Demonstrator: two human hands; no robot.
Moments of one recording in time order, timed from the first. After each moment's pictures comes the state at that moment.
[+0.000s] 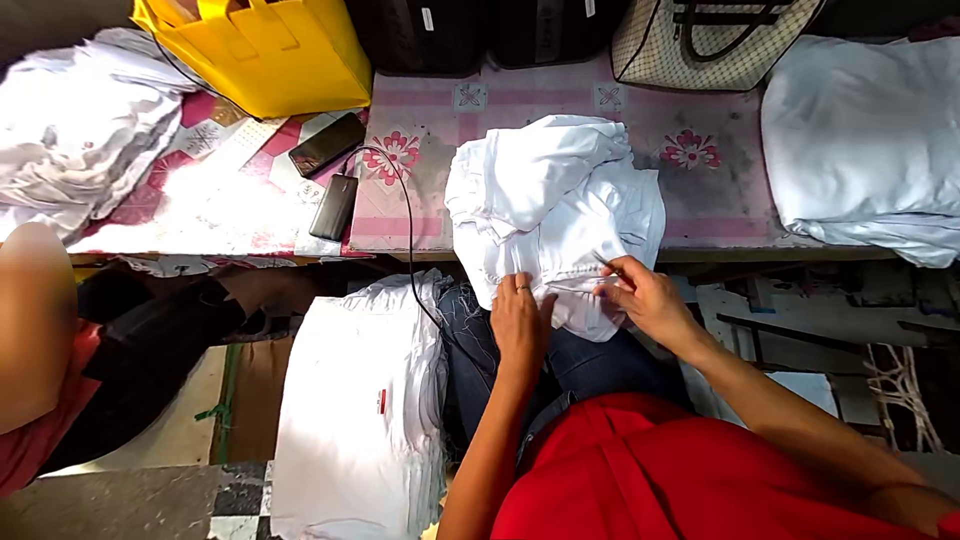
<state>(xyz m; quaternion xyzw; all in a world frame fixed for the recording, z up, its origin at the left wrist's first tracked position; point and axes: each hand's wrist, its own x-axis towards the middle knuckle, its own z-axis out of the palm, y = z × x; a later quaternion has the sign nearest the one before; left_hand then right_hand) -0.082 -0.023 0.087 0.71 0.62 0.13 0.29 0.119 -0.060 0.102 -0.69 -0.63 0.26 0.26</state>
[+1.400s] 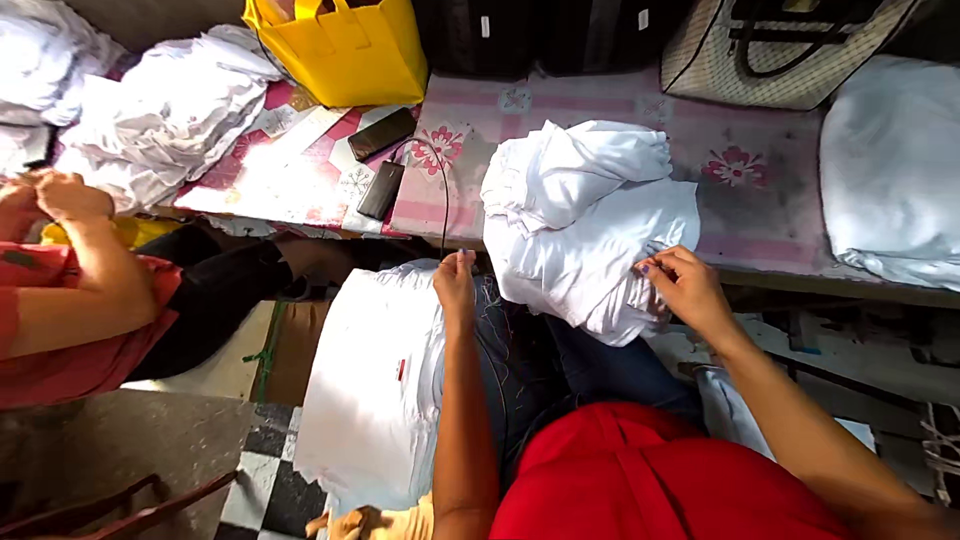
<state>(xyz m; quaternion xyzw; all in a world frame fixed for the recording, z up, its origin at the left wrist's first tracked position) -0.187 0.025 0.047 0.45 0.67 0.44 0.39 0.153 -0.040 0.084 -0.67 -0.64 0.24 0.30</state>
